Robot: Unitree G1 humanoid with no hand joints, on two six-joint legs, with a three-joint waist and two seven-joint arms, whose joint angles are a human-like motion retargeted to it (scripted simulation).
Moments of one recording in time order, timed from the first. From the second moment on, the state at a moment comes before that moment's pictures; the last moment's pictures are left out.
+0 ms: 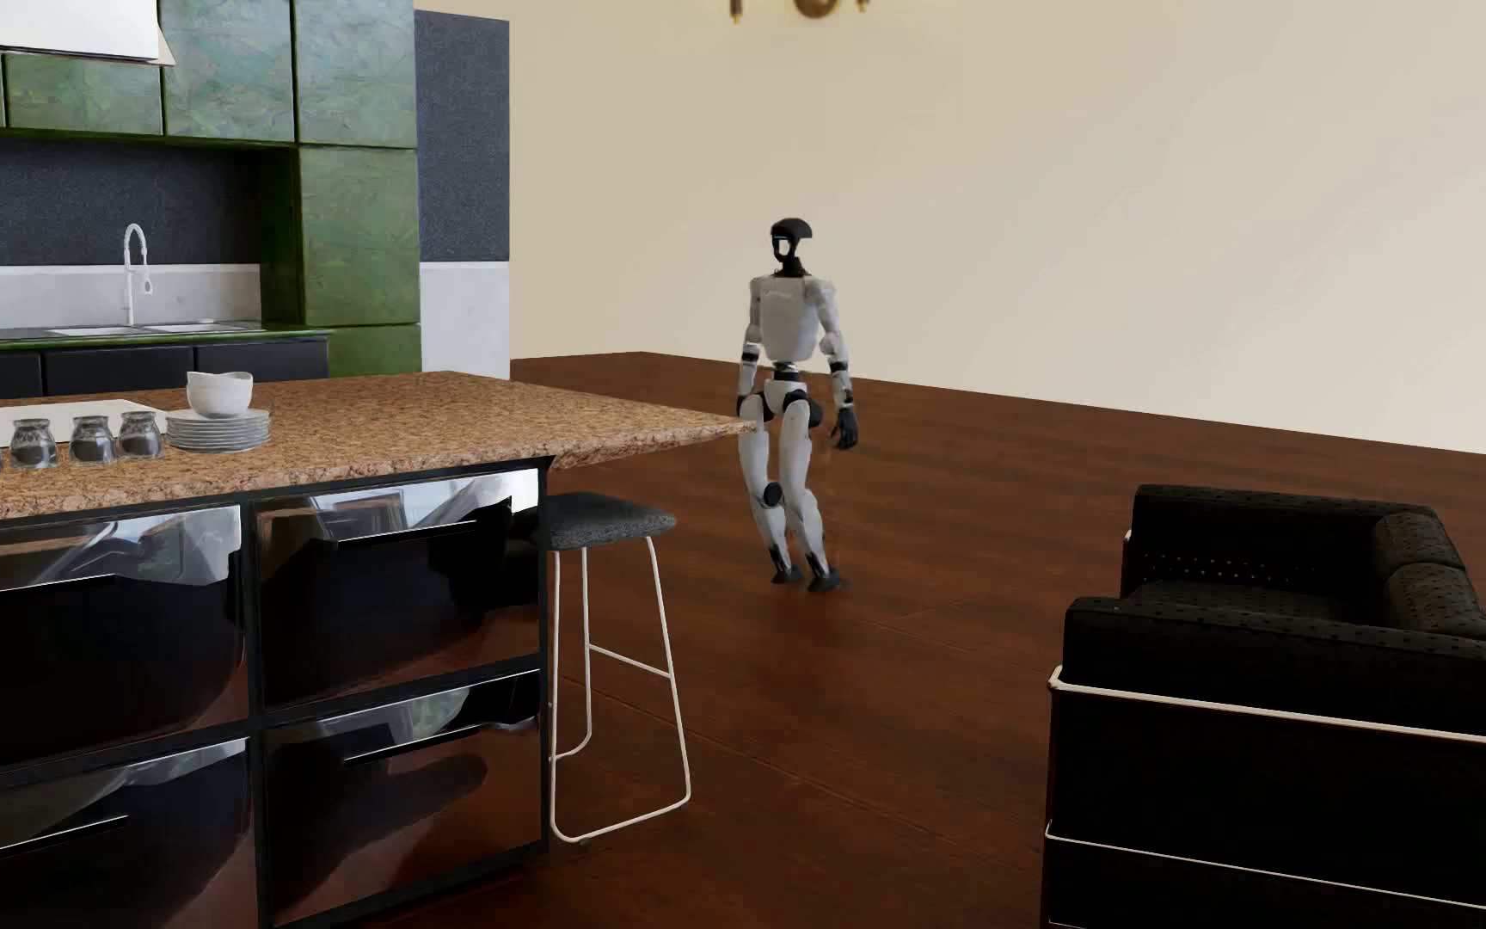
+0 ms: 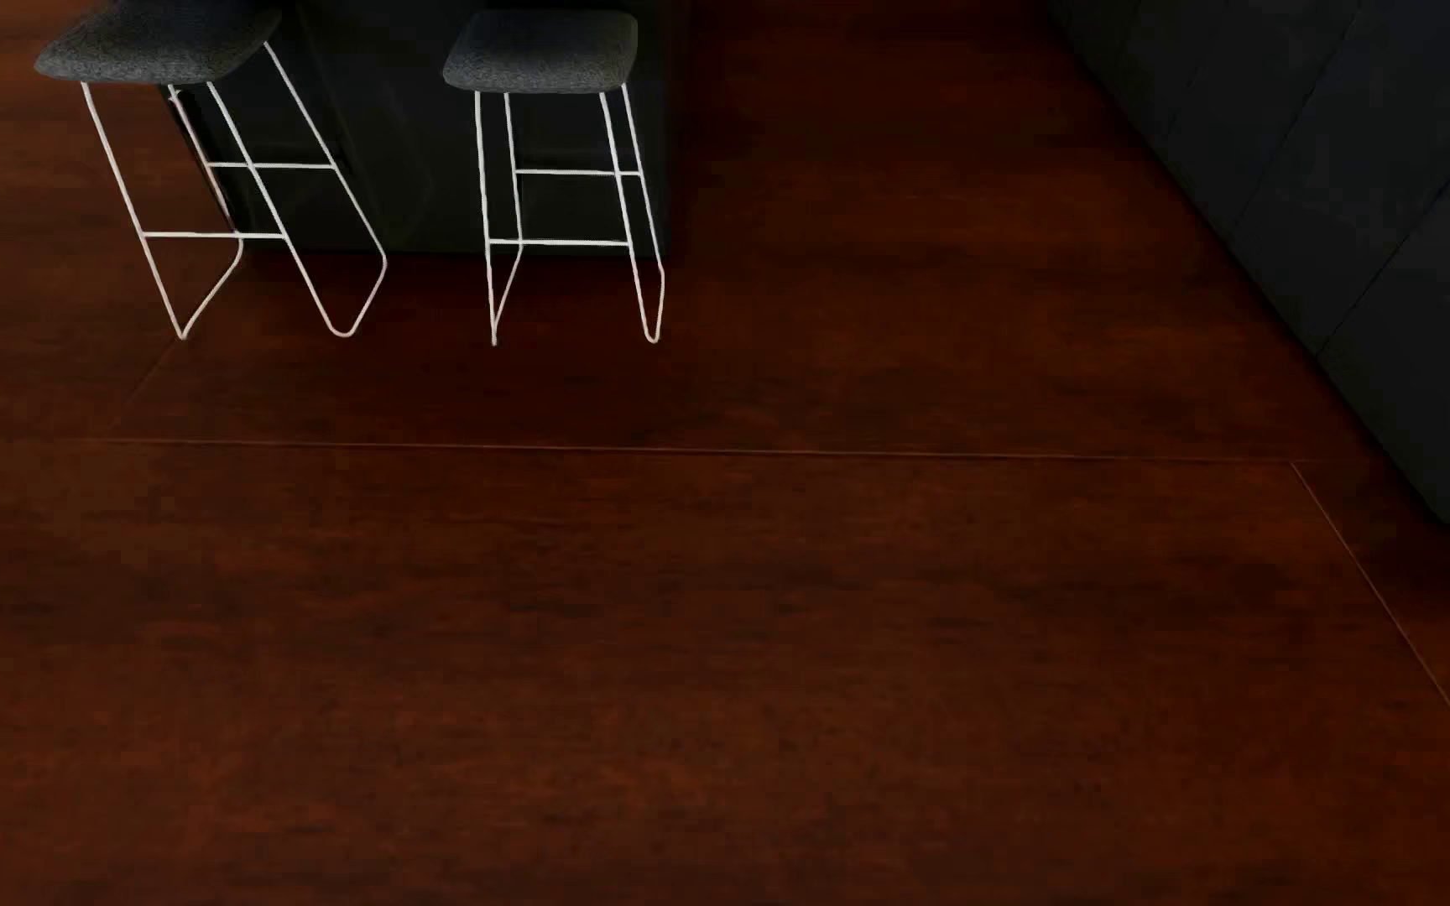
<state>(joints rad) 0.07 0.12 0.02 -0.05 0.07 -0.04 0.00 0.00 0.10 0.46 0.28 0.06 0.18 0.00 -0.02 0.39 -0.36 0.00 0.00 0.00 0.79 1.39 1.08 0.00 0.00 0.00 0.00 0.00 0.00</state>
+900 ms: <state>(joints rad) 0.03 0.06 -0.15 -0.06 0.06 0.18 0.00 0.00 0.12 0.26 0.24 -1.47 0.09 0.05 0.02 1.03 -0.58 0.00 0.00 -0.96 0.85 1.53 1.08 0.00 0.00 0.00 0.00 0.00 0.00</state>
